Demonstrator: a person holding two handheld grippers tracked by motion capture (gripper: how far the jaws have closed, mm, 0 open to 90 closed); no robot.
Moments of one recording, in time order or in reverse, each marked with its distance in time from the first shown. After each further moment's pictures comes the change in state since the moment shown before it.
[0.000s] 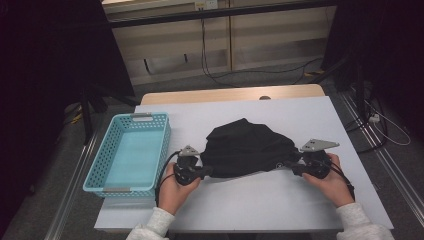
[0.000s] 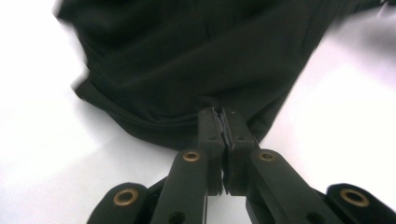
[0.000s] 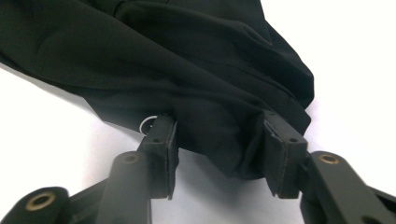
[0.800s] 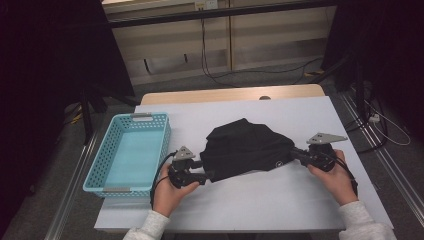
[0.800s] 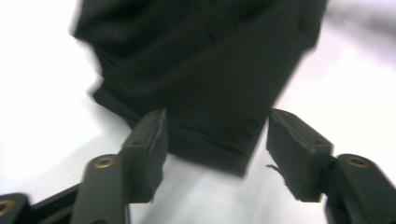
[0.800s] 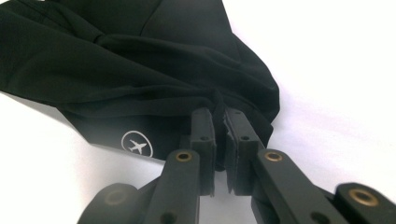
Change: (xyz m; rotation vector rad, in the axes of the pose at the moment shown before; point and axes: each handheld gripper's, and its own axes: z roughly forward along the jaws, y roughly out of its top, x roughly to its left) left arm 0.001 -0.013 0.003 -0.004 -0.004 0.108; right arm -0.017 0.008 -0.007 -0.033 -0.006 0.081
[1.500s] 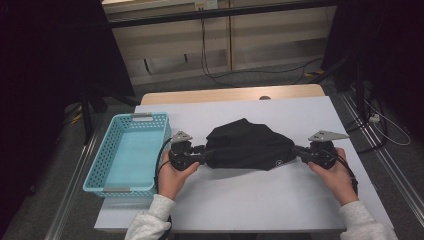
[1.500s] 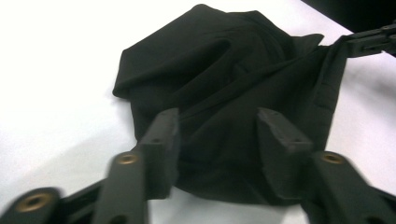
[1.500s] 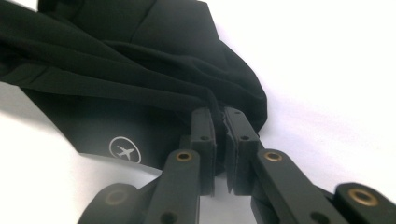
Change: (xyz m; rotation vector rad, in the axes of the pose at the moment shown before) left arm 0.029 0.032 0.003 -0.136 0.027 -0.100; right arm -0.007 0.003 0.002 -0.020 -0.018 0.033
